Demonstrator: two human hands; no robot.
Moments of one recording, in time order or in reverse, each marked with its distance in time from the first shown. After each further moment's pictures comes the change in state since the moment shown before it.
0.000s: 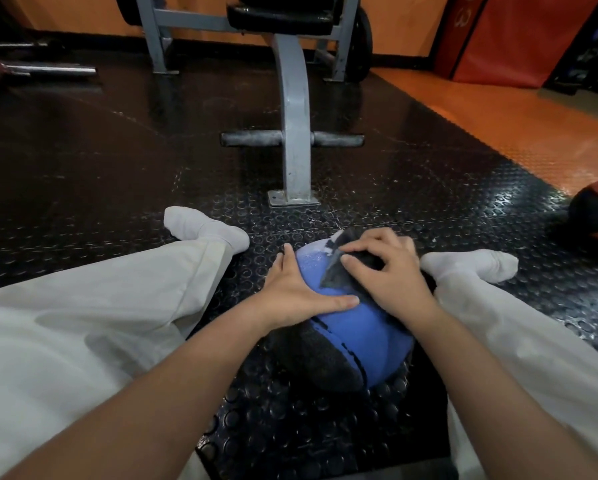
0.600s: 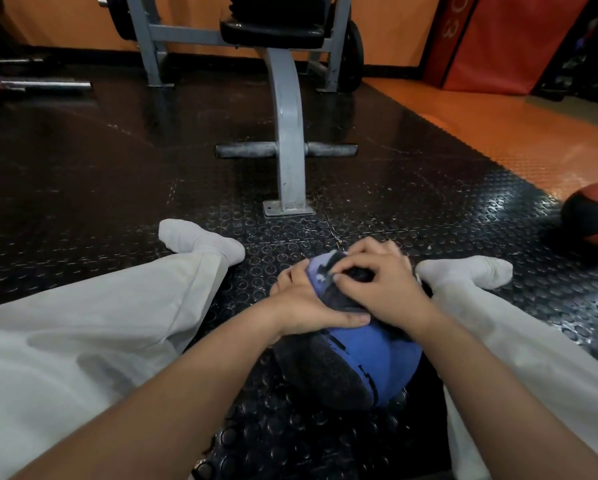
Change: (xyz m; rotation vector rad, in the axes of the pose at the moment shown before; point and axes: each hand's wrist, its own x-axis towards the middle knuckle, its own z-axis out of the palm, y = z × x) left_hand -0.001 0.020 0.005 0.149 -0.062 -0.003; right_hand 0.003 -0.006 -0.008 -0.030 -0.129 -0.100
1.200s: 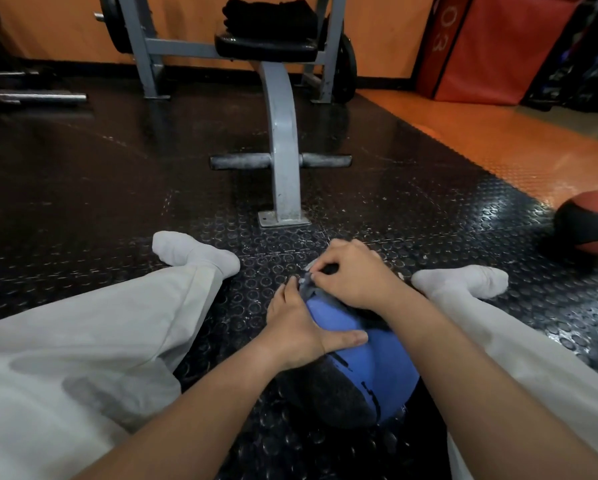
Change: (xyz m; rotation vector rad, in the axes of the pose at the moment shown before) left_hand 0.004 -0.013 0.017 -0.101 0.106 0.050; right_hand 0.045 -0.013 0.005 -0.205 -0.226 0.028
